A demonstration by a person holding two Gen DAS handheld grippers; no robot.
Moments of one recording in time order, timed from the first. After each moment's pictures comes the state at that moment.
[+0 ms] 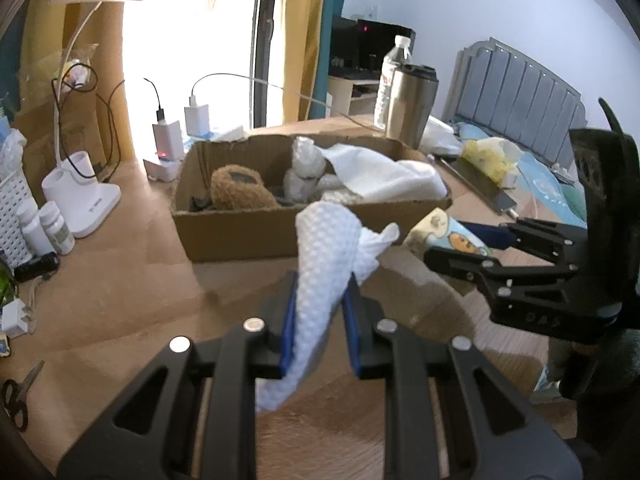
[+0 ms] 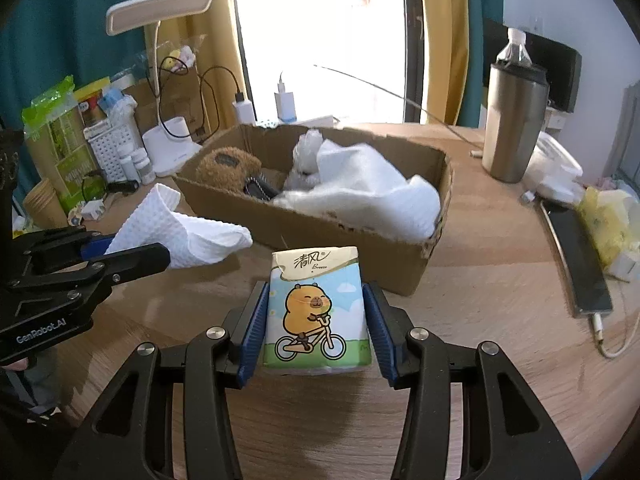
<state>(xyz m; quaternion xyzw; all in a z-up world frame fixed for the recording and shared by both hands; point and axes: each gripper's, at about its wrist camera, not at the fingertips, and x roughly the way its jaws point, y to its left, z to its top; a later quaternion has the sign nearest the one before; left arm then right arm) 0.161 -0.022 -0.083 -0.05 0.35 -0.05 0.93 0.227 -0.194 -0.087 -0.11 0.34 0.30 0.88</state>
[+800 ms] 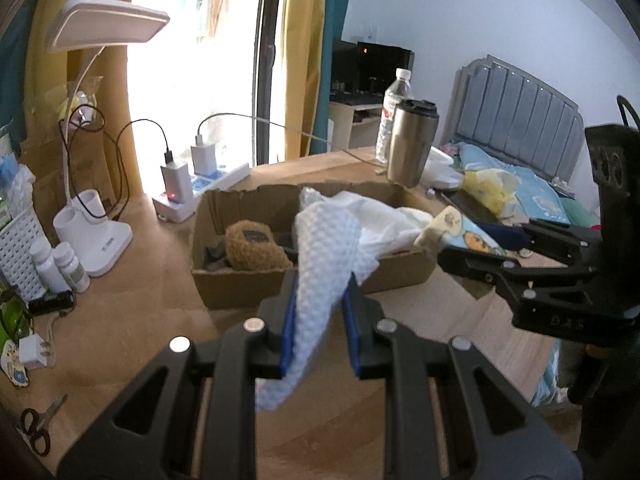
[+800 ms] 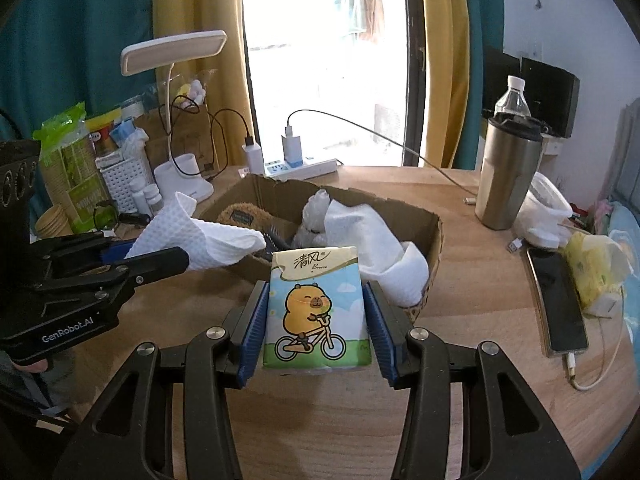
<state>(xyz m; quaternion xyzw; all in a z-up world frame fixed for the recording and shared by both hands) 0.165 -0.014 -0.048 -0.04 0.31 -0.05 0.95 0.223 -0.189 -0.042 -0.10 0.30 0.31 0.90</state>
